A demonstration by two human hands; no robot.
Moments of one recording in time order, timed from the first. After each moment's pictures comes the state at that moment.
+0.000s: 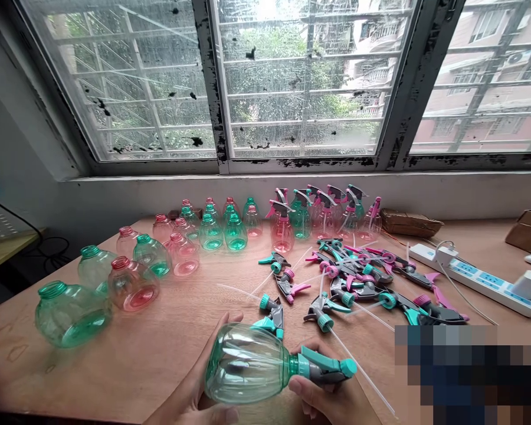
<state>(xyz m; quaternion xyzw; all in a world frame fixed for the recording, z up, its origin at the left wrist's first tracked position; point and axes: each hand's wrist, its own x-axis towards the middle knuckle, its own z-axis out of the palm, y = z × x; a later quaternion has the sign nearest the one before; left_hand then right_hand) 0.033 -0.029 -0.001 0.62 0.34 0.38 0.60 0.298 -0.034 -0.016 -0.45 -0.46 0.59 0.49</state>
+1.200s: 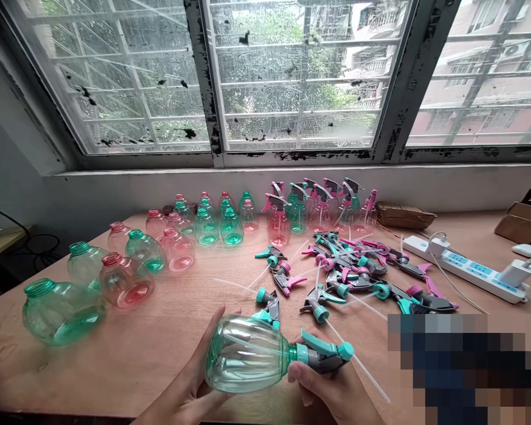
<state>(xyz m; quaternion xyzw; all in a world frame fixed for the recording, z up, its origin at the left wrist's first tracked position) 0.033 -0.028 0.014 0.66 0.34 0.33 0.58 0.300 -0.038 -0.005 -0.43 -0.43 0.60 0.52</state>
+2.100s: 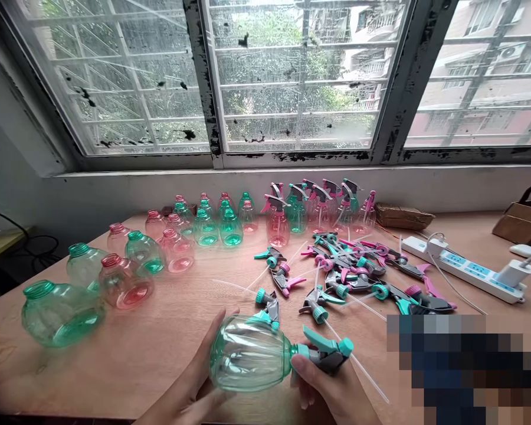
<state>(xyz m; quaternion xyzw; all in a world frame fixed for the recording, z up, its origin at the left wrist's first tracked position) 0.036 -0.036 0.018 0.67 0.38 0.35 0.54 0.299 -0.035 -0.006 -0.42 -0.43 0.61 0.52</state>
